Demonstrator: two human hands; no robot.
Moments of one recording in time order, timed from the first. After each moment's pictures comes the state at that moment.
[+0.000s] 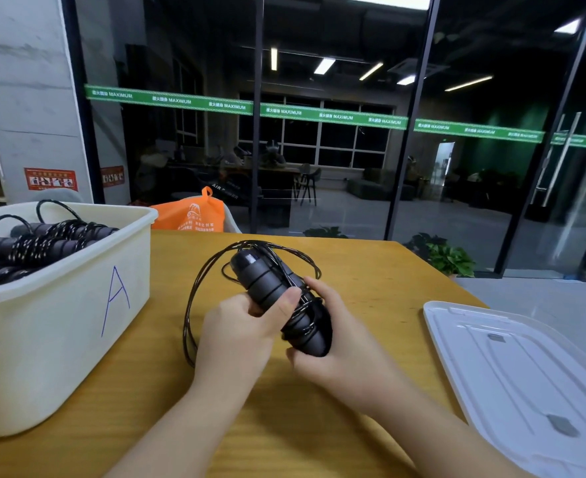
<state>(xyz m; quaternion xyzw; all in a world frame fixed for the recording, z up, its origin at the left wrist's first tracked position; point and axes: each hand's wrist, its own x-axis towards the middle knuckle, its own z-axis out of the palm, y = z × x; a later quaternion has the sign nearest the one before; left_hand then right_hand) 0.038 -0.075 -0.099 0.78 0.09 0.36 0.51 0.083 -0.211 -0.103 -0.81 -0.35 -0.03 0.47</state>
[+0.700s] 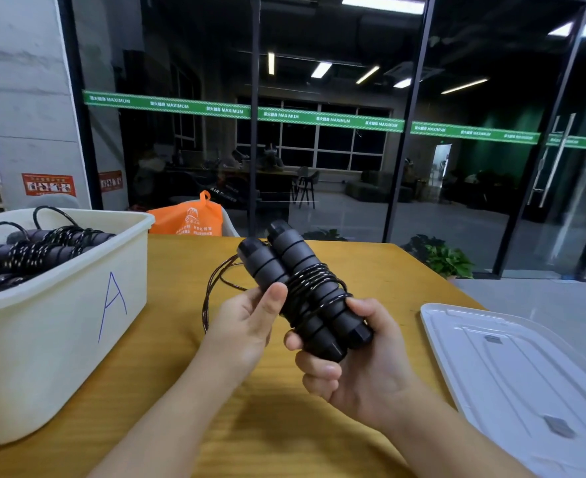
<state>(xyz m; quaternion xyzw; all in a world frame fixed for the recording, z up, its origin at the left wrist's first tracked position) 0.044 -0.068 -0.095 0.73 -0.01 0.25 0.64 0.088 -0.218 -0.101 -0.34 -0.26 0.44 0.78</state>
